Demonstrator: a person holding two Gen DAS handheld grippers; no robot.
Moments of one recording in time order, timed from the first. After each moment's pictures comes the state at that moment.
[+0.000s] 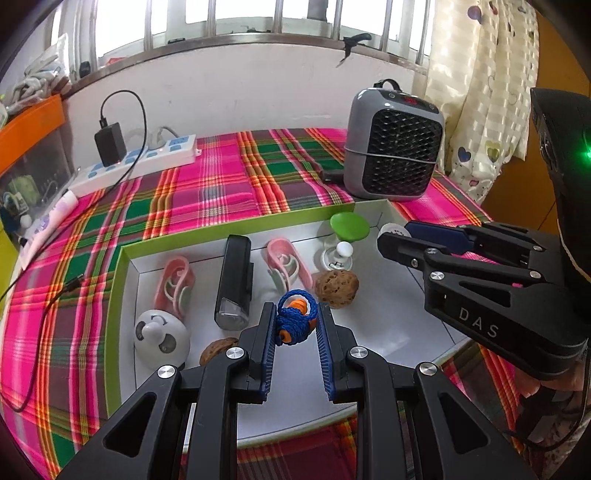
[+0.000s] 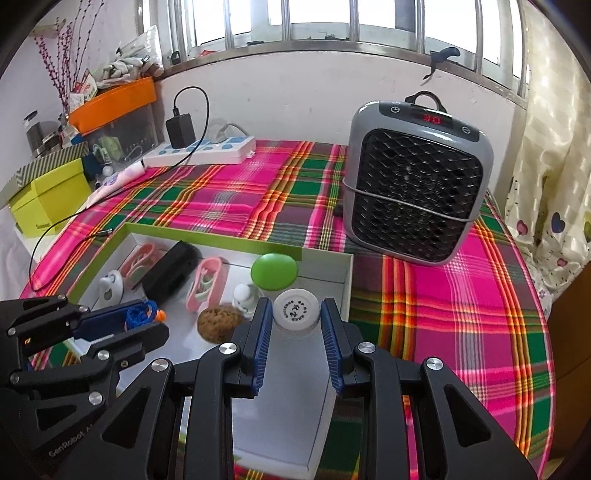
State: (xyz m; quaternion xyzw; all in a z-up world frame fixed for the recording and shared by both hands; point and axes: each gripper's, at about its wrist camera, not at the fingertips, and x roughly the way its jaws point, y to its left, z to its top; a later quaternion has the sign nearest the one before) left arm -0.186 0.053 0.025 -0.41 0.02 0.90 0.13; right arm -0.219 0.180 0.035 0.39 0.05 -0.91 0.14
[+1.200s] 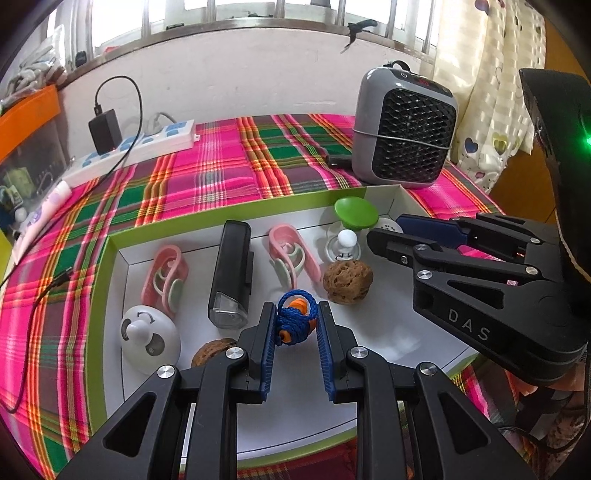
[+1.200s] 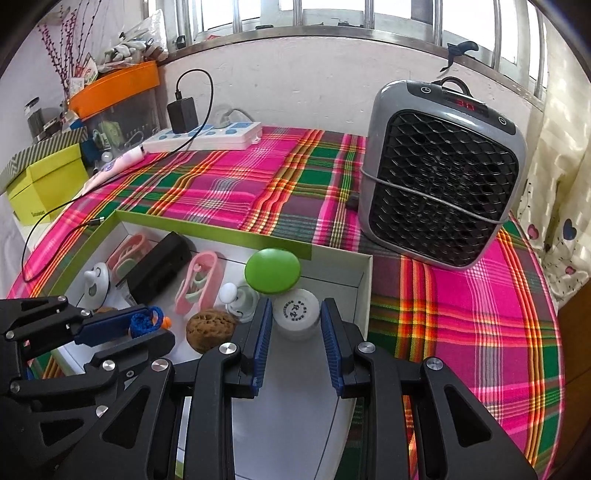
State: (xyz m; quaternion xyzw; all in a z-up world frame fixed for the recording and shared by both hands) left arm -0.198 0.056 0.011 -0.42 0.03 0.90 0.12; right arm -0.234 0.172 0.021 0.40 0.06 -0.90 0.16
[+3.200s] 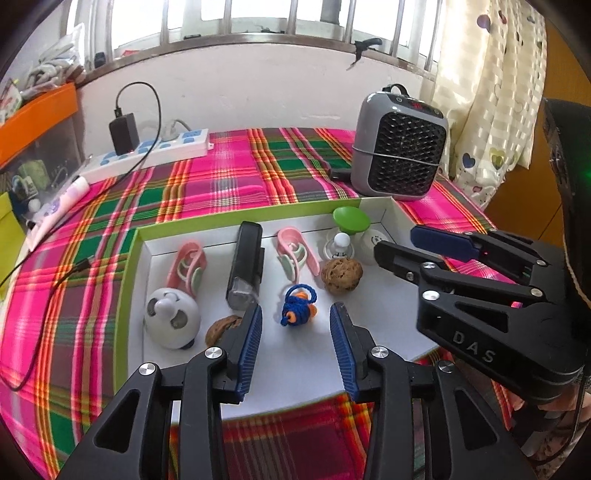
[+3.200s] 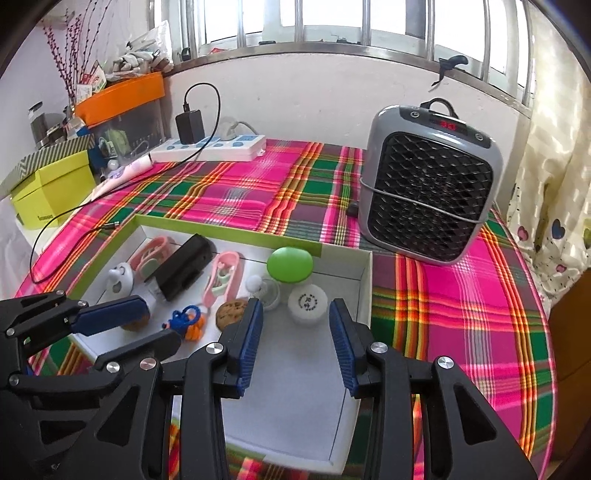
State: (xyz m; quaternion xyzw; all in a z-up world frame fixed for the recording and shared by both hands) left arm -0.170 0.043 0.030 -0.41 0.01 0.91 0.11; right arm -0.200 0.166 0.037 0.38 0.05 -0.91 0.14
